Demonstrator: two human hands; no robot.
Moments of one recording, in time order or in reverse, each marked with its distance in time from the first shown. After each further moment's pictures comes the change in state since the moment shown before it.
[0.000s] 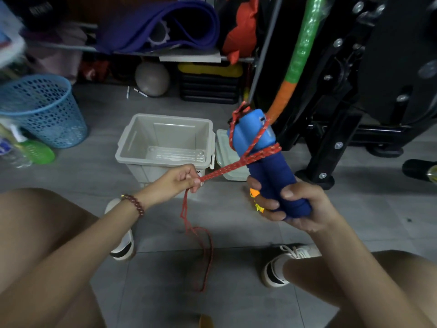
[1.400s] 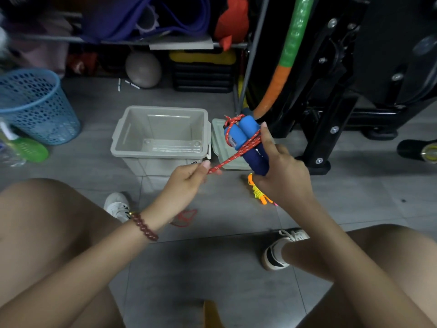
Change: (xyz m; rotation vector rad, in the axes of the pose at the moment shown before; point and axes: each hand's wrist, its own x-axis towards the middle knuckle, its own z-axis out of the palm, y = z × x) left_hand -0.037 0.055 0.058 0.033 0.355 -0.044; right_hand 0.018 0.017 -0.005 -1.956 1.161 0.044
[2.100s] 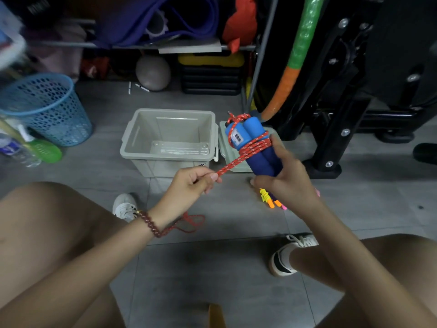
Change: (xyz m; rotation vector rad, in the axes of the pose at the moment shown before) left_hand 0.012 -0.027 -0.002 -0.060 -0.097 0.104; right_hand -0.003 -0.006 -0.010 0.905 -0.193 0.151
